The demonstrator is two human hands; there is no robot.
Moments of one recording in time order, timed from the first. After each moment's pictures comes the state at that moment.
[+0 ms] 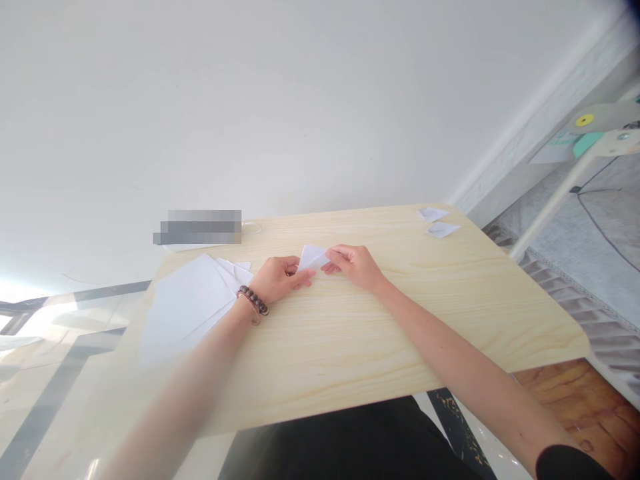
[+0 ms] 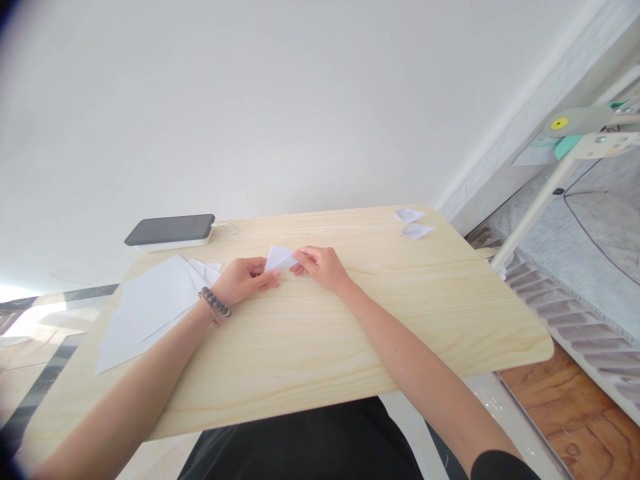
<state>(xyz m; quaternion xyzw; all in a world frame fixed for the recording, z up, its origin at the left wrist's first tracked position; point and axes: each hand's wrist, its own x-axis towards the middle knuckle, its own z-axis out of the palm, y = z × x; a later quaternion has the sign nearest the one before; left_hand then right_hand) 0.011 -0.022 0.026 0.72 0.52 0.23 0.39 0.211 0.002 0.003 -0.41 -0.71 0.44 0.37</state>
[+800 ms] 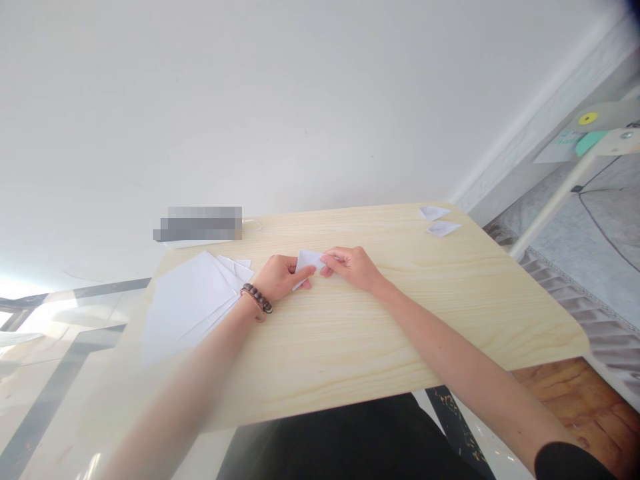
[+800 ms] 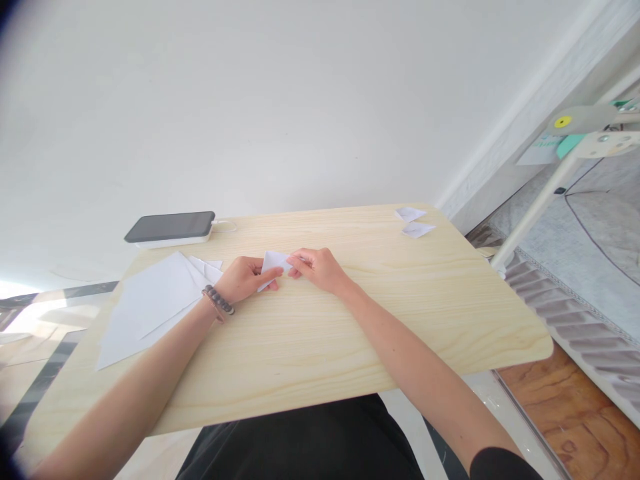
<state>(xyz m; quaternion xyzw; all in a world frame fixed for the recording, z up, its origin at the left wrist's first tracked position) 0.014 -0.022 0.023 0.74 0.53 0.22 0.34 0.208 -0.003 0.005 -0.39 -0.74 0.42 0.35</state>
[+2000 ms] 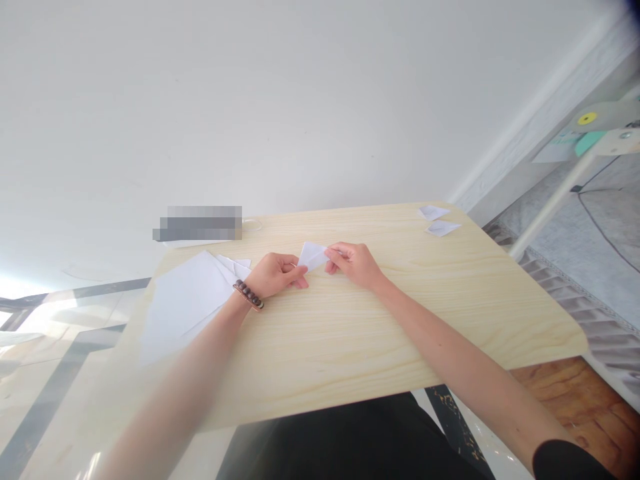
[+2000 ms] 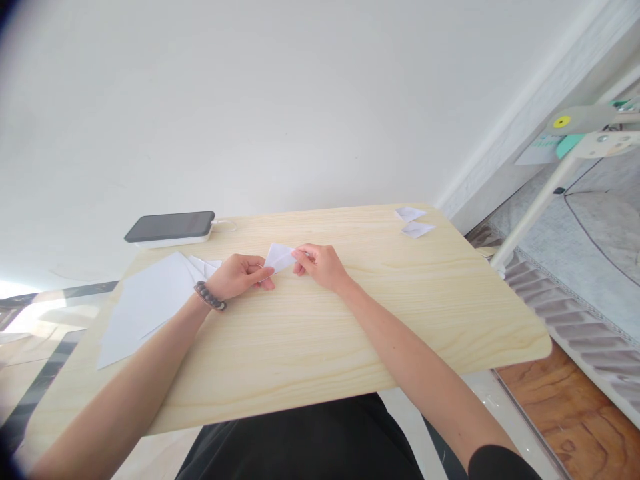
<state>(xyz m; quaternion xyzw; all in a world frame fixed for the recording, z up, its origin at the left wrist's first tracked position) 0.003 -0.020 0.030 0.73 0.50 0.21 0.43 0.209 -0.001 0.005 -0.41 -0.73 0.41 0.37</state>
